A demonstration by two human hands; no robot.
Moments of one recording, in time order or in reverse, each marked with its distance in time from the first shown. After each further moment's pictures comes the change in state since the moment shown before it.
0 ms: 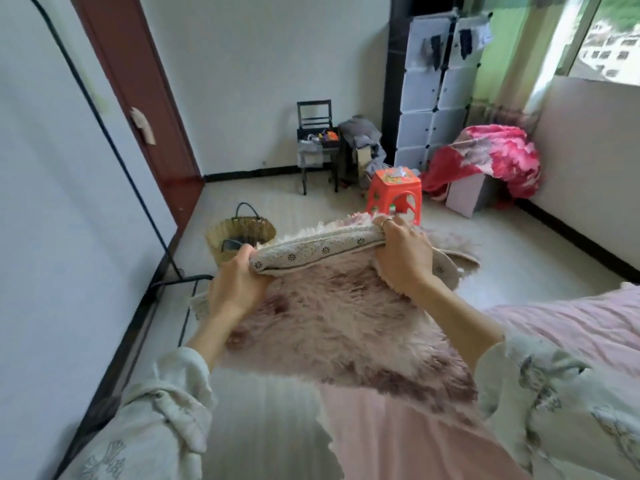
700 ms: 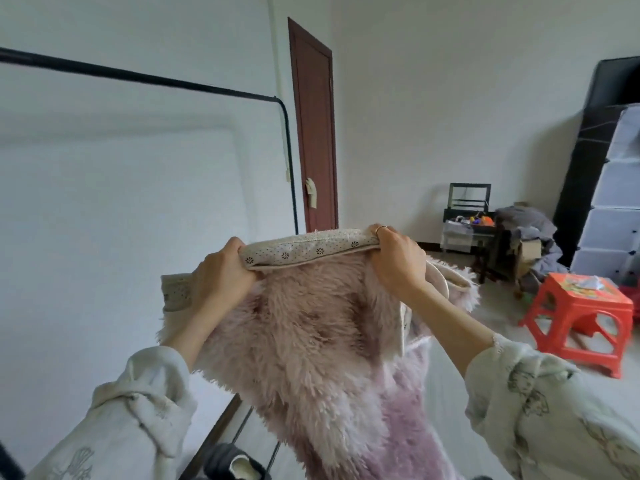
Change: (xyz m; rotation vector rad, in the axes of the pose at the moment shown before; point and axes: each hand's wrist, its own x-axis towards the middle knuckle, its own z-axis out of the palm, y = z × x) left_hand 0.116 -0.192 -0.255 0.283 0.437 -0.248; right_hand 0.158 -0.336 0.101 0.218 0.041 -0.413
